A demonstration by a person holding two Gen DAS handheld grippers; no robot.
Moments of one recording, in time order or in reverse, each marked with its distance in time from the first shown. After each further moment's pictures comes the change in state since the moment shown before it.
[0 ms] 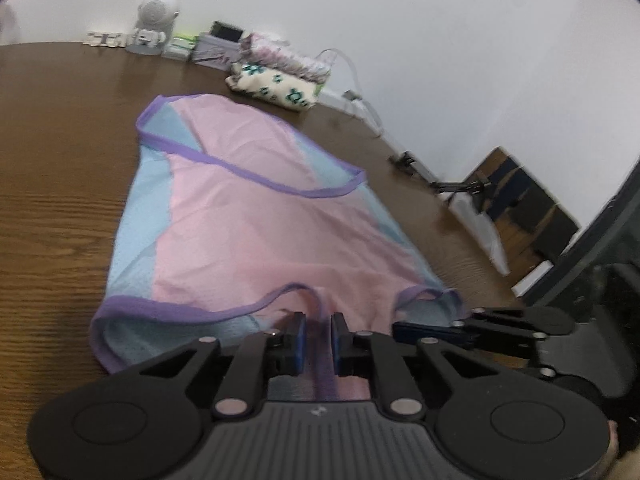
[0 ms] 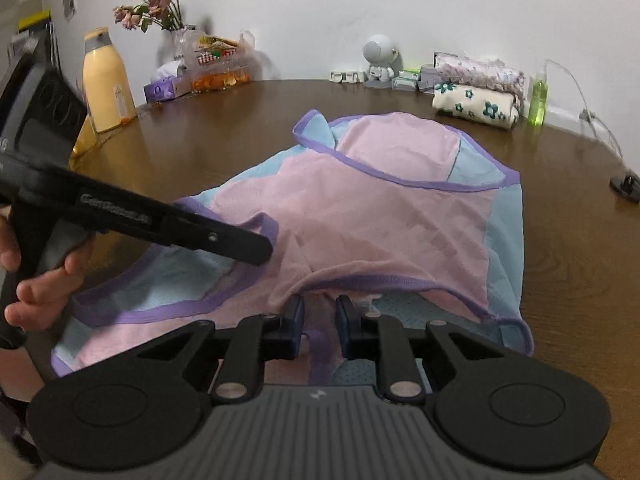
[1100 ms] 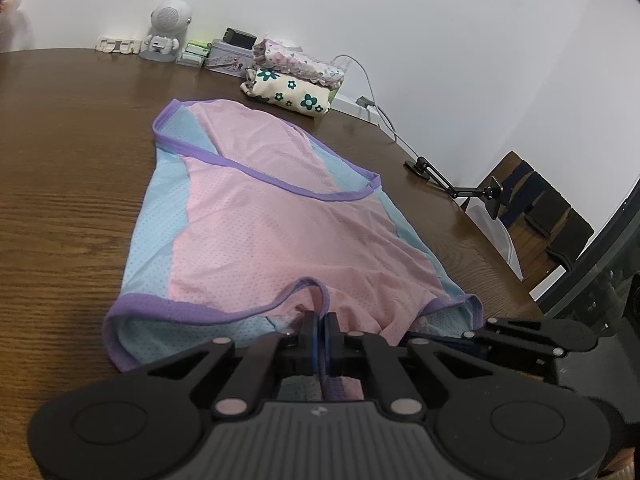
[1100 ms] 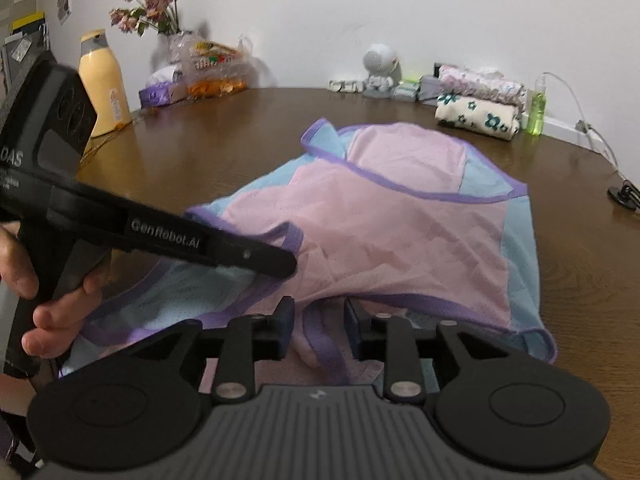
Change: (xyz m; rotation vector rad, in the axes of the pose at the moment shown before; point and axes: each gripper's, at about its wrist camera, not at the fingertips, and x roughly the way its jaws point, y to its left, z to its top) left arm -0.001 0.005 -0.003 -0.003 -0.026 0.018; right arm 0.003 0.025 0.000 0.008 -0.013 -0.029
